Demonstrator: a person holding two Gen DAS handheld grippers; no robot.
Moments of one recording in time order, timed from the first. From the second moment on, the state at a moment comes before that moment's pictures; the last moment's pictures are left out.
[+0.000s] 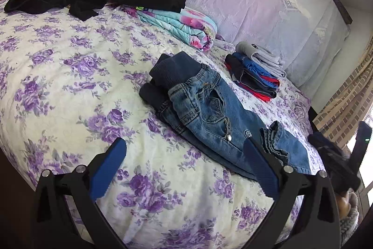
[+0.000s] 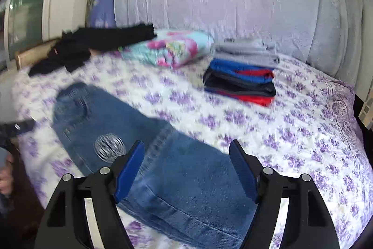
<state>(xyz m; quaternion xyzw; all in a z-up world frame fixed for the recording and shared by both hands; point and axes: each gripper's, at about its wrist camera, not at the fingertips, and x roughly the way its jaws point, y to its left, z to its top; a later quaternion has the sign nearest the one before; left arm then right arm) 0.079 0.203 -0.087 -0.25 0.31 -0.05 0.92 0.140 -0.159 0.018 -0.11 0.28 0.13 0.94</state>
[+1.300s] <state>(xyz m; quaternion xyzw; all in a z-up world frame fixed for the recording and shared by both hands) 0.179 0.220 -0.100 -0.36 0.39 -0.07 0.85 0.170 -0.141 -0.022 -0.01 0.37 0.28 0.89</state>
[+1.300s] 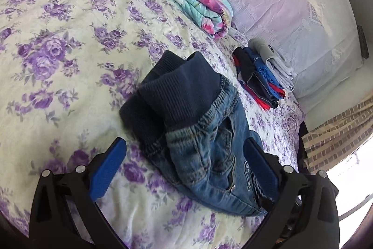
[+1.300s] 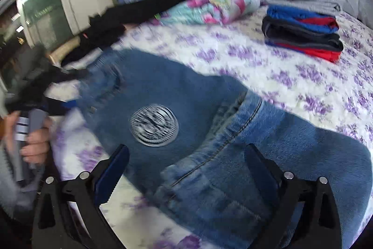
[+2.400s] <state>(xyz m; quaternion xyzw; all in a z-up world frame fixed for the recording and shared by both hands) 0.174 0.207 -0.054 -0.34 0.34 -0.07 0.88 0.150 -0.223 -0.043 -0.06 0.34 0.13 0.93</state>
